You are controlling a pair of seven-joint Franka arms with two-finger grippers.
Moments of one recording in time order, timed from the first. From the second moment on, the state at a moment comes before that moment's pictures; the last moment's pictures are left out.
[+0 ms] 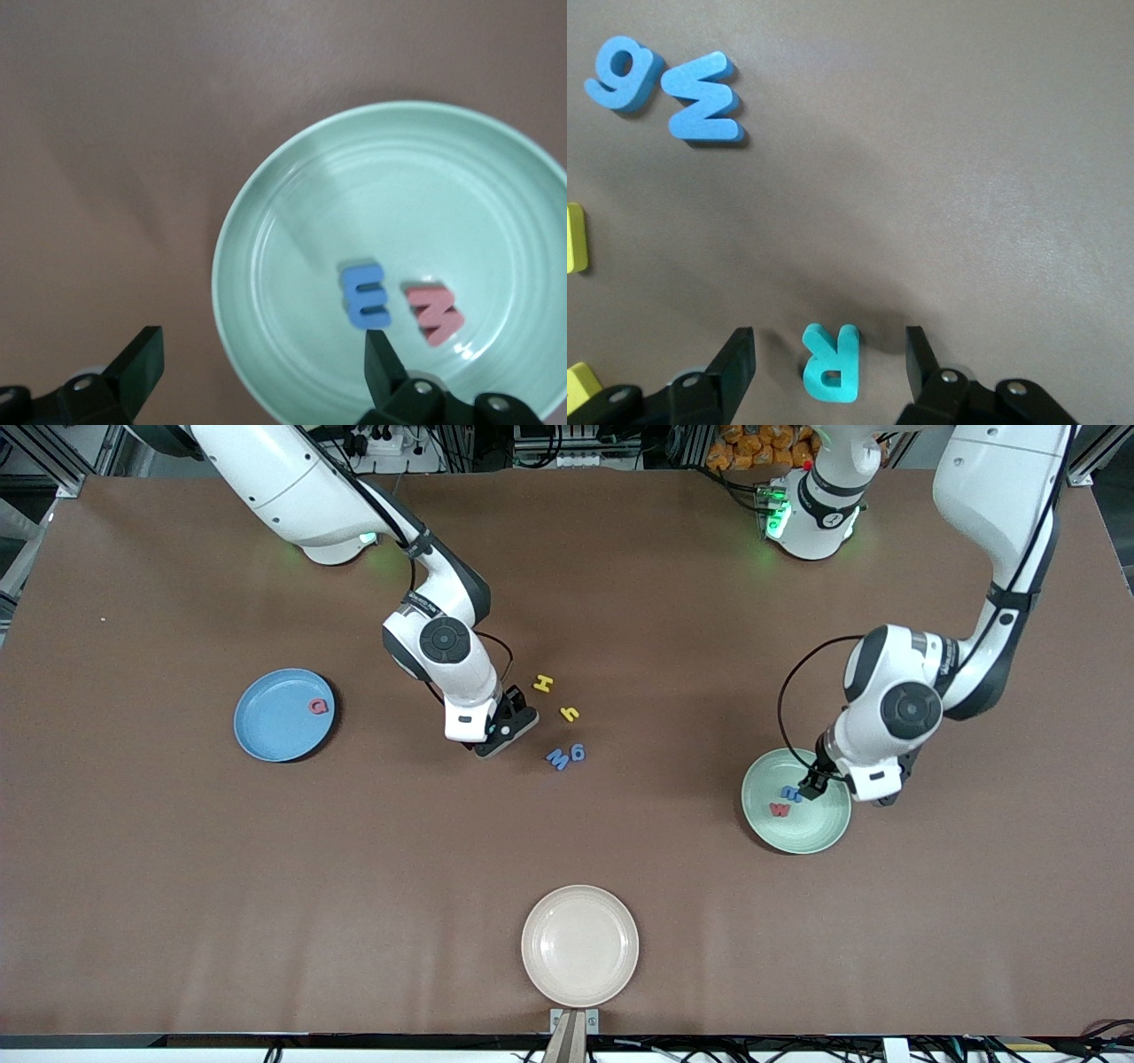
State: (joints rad) left arm 0.03 0.36 -0.23 -2.14 0.19 2.41 -1.35; right arm 0.31 0.58 0.36 -2.02 -0.28 2.61 0.17
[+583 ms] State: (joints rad) left arm 0.03 0.25 -0.25 -2.16 0.22 2.51 -1.08; right arm 0.31 0.58 0.35 -2.03 -0.28 2.64 0.06
